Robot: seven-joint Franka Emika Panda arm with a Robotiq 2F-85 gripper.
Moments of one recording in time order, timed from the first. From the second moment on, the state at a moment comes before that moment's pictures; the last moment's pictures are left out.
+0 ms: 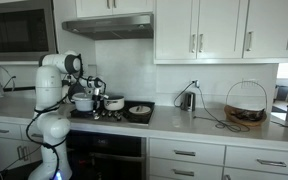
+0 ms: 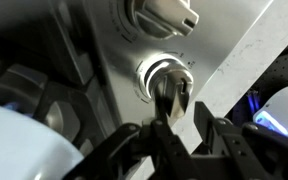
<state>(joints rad) 0.44 0.07 0.43 -2.11 0.05 1.89 -2.08</state>
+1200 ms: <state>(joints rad) 0.44 -0.01 0.43 -2.08 0.04 1.78 -1.99</state>
